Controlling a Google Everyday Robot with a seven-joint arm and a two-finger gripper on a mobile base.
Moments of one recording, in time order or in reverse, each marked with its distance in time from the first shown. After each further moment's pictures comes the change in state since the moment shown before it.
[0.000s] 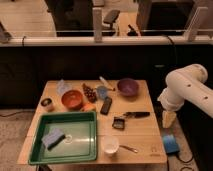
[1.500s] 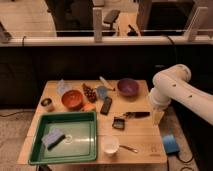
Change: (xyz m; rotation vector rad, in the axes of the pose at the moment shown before) arm -0.054 -0.018 0.018 0.019 -0.033 -0.094
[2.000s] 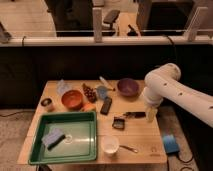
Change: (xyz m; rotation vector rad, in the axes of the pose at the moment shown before) arm -0.023 -0.013 0.013 -0.001 -0.013 -0.065
